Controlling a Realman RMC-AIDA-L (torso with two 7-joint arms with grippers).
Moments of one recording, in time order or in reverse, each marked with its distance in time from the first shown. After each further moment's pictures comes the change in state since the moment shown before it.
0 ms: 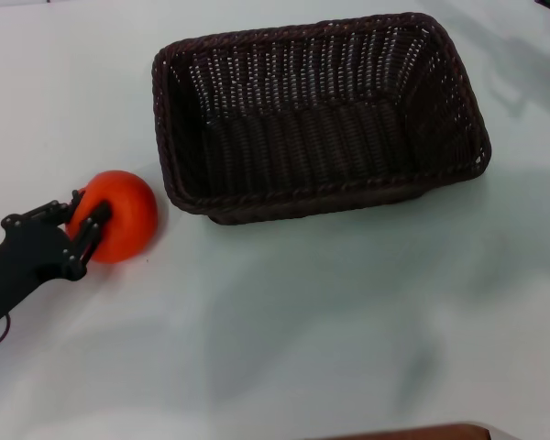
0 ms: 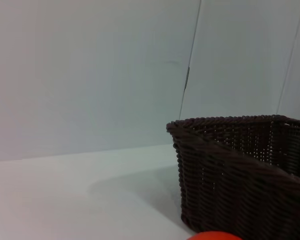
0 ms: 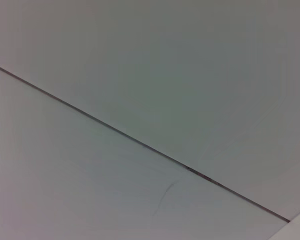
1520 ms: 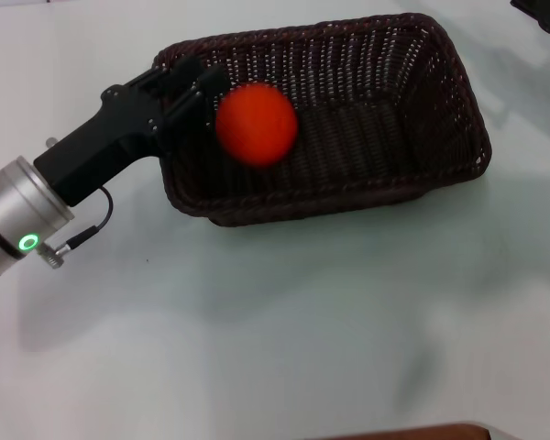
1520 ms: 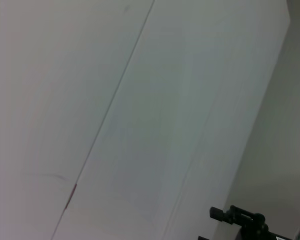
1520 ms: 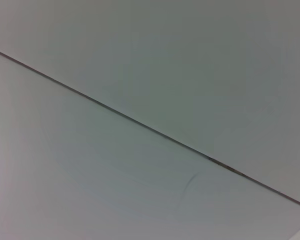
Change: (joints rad) left arm -0.276 -0.008 0.081 0.120 -0.174 -0.185 -0.227; right arm -0.003 0.029 0.000 0.072 0.080 0.024 -0.090
